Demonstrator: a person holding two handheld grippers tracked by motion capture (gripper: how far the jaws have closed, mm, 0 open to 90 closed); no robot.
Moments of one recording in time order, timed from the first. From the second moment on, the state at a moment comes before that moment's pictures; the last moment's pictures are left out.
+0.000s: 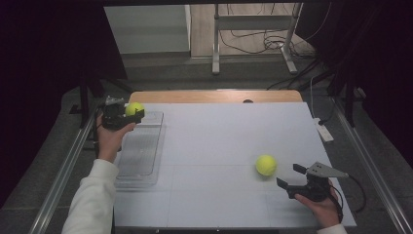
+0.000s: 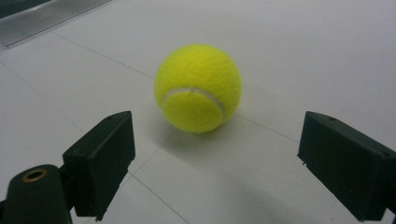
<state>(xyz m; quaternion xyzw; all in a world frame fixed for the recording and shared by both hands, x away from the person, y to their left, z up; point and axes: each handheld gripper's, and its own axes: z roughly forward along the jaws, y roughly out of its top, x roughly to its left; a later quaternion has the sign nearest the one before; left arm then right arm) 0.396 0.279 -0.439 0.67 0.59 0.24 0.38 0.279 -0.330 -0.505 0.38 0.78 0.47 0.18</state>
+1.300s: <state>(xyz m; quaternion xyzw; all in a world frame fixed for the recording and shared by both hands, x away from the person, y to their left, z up) 0.403 0.291 -0.461 0.68 0.61 0.22 0.33 0.279 -0.329 -0.506 0.38 0.78 0.47 0.18</state>
